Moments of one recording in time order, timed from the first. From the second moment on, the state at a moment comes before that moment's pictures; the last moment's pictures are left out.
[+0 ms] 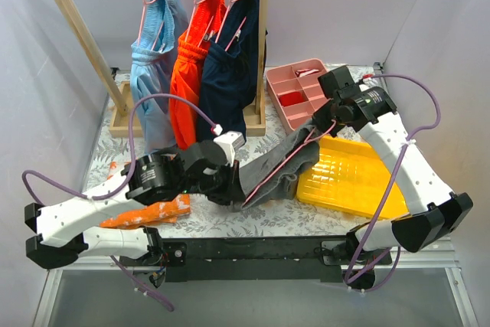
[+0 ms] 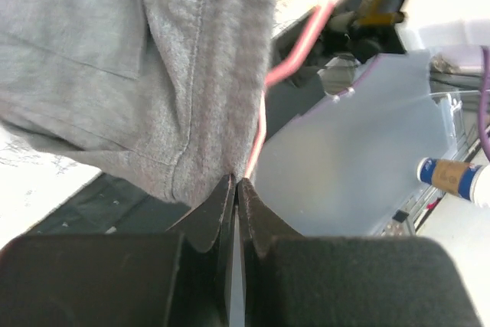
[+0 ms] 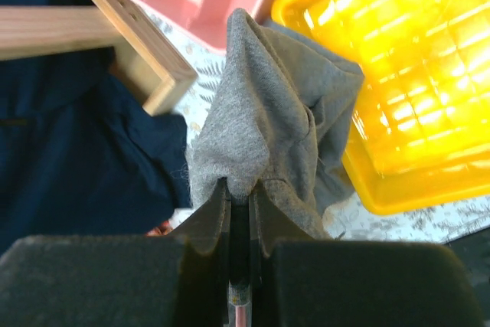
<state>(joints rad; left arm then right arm) -1.24 1.06 1.31 -0.96 -0.06 -0.82 0.47 1.37 1.57 -1.23 0.27 1.26</state>
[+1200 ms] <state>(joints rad) -0.82 1.21 1.38 -0.66 0.33 -0.79 0.54 1.45 1.69 -1.09 0.42 1.22</state>
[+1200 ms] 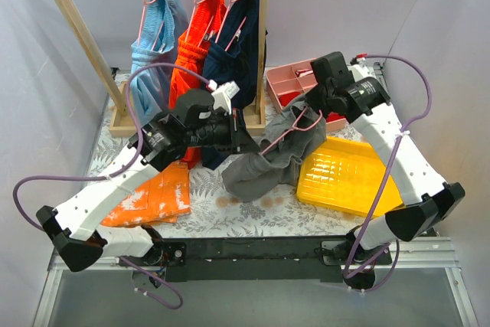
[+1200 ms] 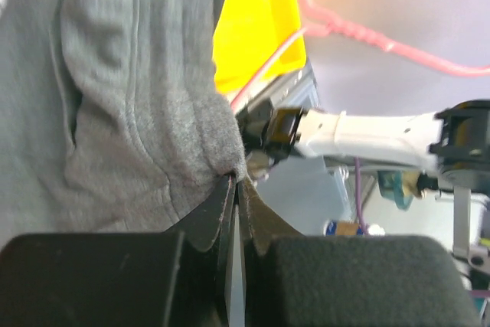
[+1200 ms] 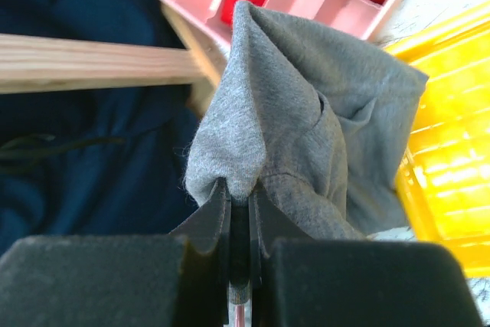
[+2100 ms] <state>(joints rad) -0.81 1.17 1.32 -0.72 0.30 -0.66 0.51 1.47 1.57 -1.10 0.10 1.23</state>
